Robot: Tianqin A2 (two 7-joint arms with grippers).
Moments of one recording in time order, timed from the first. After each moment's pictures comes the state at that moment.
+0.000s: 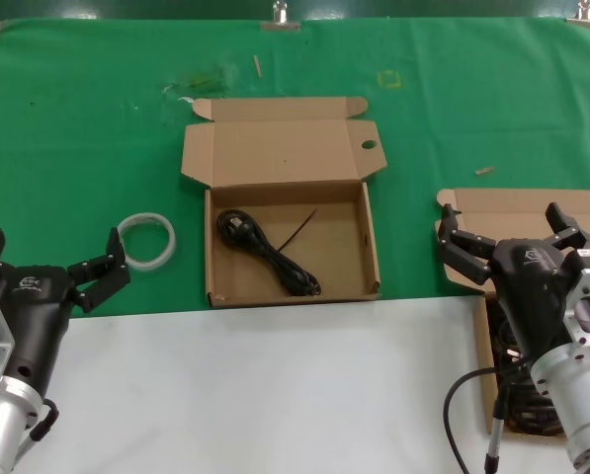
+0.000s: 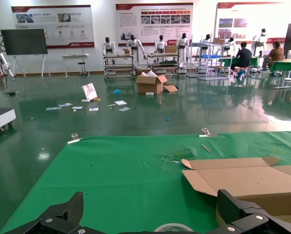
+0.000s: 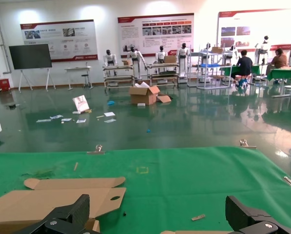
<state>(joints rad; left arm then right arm) 0.00 -0.30 1.60 -1.60 -1.80 0.00 0.00 0.02 0.16 -1.63 1.59 1.83 0.02 -0.04</state>
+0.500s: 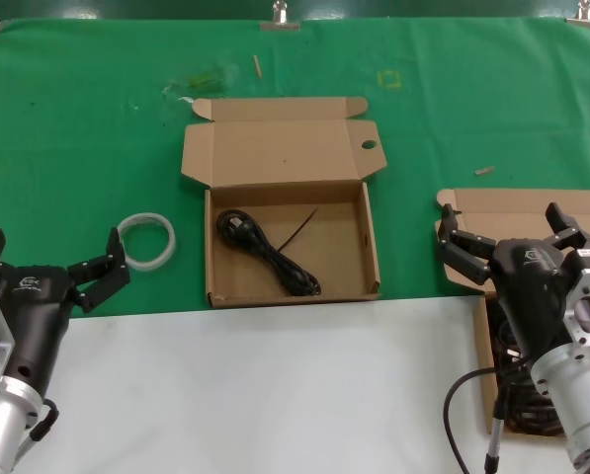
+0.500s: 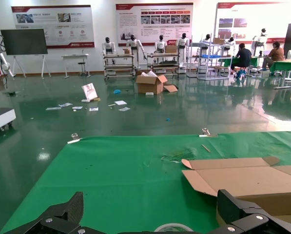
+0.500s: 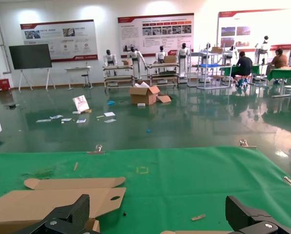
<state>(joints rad) 0.00 -0.30 1.60 -1.60 -1.80 0.00 0.00 0.02 0.16 -1.63 1.59 1.83 0.02 -0.04</state>
